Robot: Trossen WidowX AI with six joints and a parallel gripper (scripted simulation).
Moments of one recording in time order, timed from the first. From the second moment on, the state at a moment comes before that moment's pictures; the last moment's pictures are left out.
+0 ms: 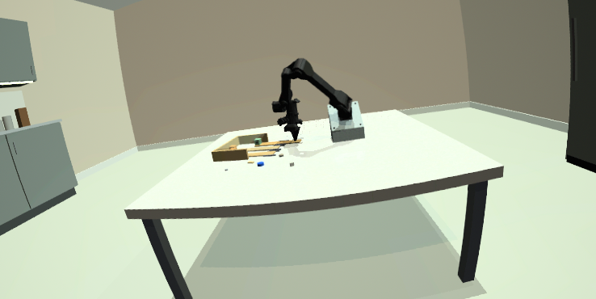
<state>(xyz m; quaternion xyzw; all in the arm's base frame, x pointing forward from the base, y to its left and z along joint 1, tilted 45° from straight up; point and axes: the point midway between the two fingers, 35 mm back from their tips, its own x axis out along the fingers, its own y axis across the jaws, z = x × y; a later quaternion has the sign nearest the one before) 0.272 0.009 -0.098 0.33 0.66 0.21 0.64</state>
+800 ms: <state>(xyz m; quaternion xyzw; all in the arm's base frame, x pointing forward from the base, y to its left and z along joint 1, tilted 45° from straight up) 0.239 0.013 -0.096 0.33 0.66 0.21 0.64</state>
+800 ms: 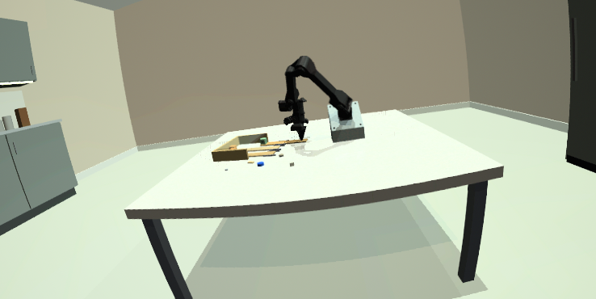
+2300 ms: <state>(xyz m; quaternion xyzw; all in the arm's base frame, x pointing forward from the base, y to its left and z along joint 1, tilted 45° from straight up) 0.196 0.018 -0.093 0.33 0.66 0.21 0.64</state>
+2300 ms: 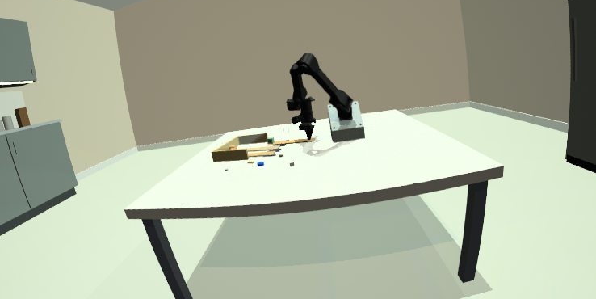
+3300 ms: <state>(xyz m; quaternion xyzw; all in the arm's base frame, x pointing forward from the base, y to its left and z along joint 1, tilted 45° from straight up) 0.199 -0.010 -0.066 0.33 0.67 0.21 0.63</state>
